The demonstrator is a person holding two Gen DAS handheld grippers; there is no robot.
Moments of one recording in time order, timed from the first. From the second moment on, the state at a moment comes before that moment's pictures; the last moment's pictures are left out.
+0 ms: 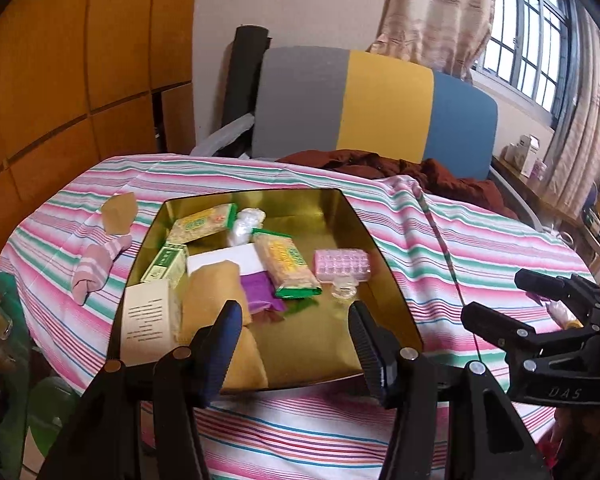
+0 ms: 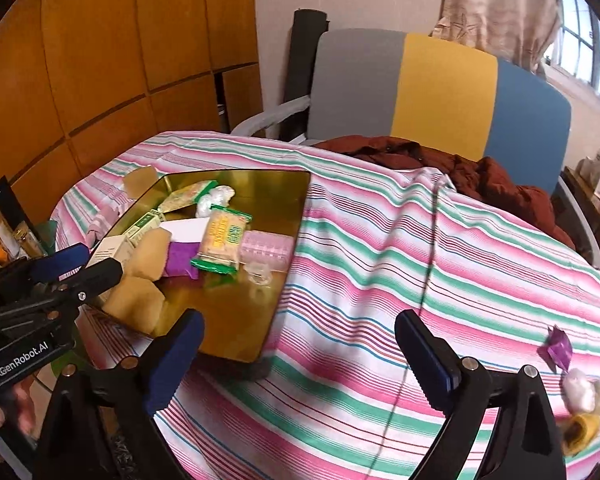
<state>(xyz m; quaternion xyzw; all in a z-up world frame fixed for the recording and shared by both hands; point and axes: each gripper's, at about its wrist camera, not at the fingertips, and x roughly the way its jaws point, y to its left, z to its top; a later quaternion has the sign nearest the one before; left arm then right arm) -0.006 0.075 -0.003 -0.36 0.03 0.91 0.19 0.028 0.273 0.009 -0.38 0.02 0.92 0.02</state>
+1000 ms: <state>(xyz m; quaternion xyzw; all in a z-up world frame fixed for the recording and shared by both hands) 0.022 0.179 -0.020 -0.36 0.12 0.86 0.33 0.100 0.401 -0.008 -0.41 0.08 0.89 0.18</state>
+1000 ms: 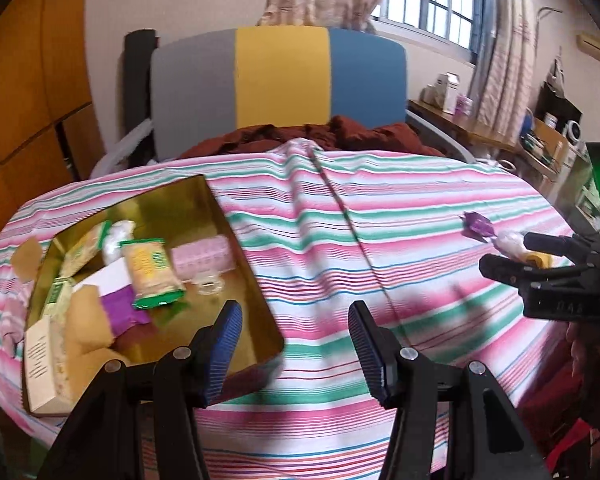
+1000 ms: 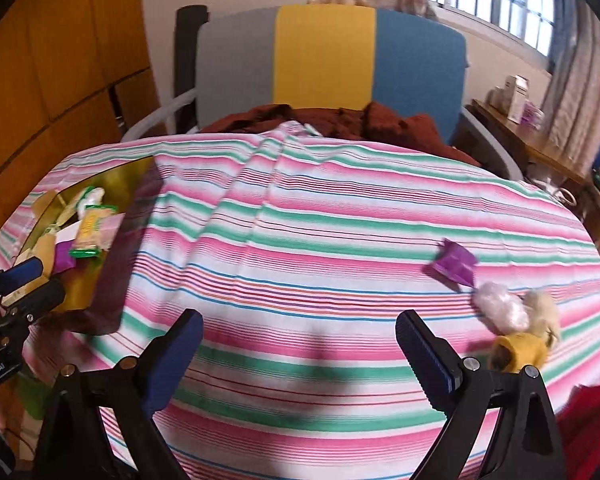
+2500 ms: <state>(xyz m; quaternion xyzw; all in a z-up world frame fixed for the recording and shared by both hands) 0.114 0.450 -0.057 -0.39 0.19 0.62 0.65 0.270 0.631 -0.003 -0.28 0.37 0.80 0.38</state>
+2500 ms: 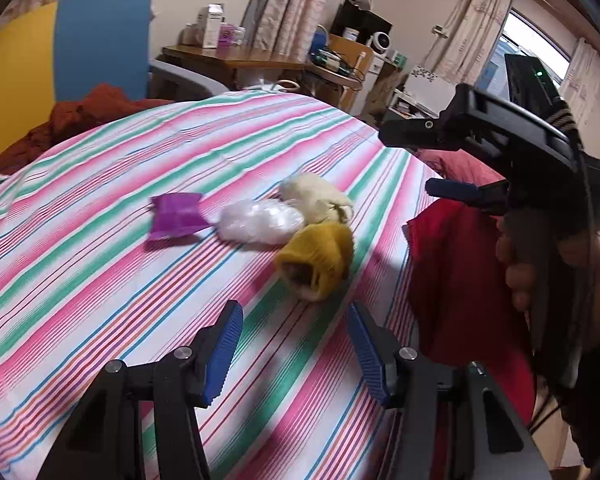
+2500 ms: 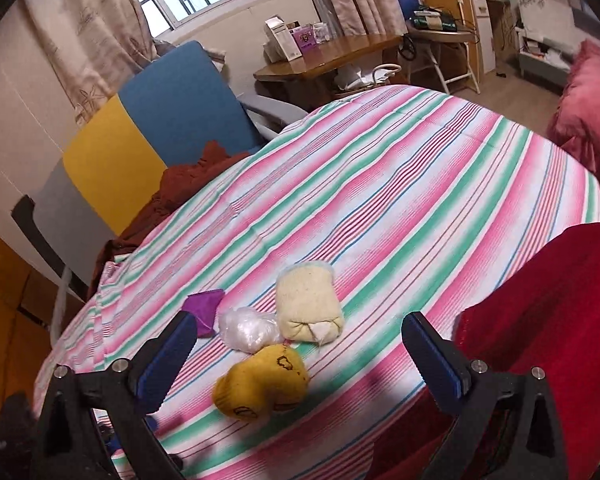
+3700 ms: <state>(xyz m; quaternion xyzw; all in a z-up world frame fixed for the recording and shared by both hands) 0.091 0.436 -0.097 -0.40 0.17 0.65 0.62 0.261 0.634 -0.010 -0.29 0.39 0.81 0.34</state>
